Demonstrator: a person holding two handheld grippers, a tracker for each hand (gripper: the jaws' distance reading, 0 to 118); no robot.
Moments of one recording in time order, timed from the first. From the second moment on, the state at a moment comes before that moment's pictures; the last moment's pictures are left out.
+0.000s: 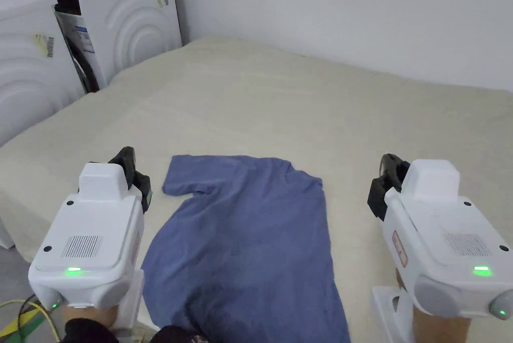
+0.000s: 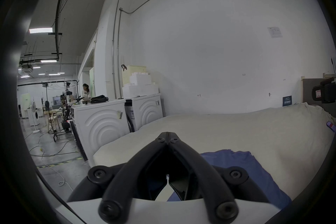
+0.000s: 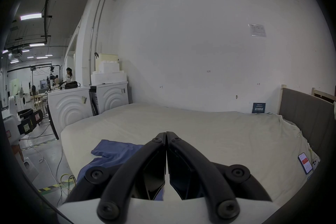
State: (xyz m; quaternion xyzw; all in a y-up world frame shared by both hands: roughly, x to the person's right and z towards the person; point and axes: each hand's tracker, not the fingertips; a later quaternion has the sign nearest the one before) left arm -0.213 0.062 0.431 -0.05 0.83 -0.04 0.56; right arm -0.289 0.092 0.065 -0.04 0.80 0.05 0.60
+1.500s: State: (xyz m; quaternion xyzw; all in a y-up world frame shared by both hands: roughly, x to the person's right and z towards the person) left arm -0.426 -0.106 0.357 -0.32 0.67 0.43 0.51; right arm -0.334 0.024 -0.023 -0.11 0.74 0.12 0.66
